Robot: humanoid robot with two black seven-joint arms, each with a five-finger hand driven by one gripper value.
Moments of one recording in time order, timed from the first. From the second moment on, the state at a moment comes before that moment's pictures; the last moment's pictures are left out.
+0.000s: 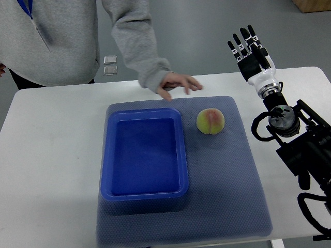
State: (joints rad) left arm -0.06 0.00 0.02 -0.19 0.00 -0.04 0.14; right arm 0.69 -0.05 1.21 0.68 -0.09 0.30 0.26
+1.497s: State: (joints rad) left arm -0.06 0.00 0.03 -0.21 0.01 -0.05 0.14; right arm 1.56 -0.37 -0.27 0.92 -0.76 0.49 -0.18
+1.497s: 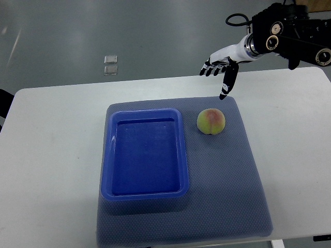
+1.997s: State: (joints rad) left arm -0.06 0.00 0.03 -0.21 0.01 -0.05 0.14; right arm 1.42 -0.32 -0.26 0.91 -0.79 0.38 -0.17
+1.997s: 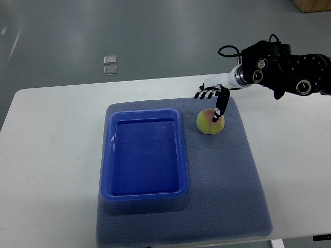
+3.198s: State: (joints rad) left arm -0.06 0.00 0.03 -0.21 0.01 -0.05 0.14; right arm 1.65 -0.59 -0.24 1.14 -0.70 0.44 -0.14
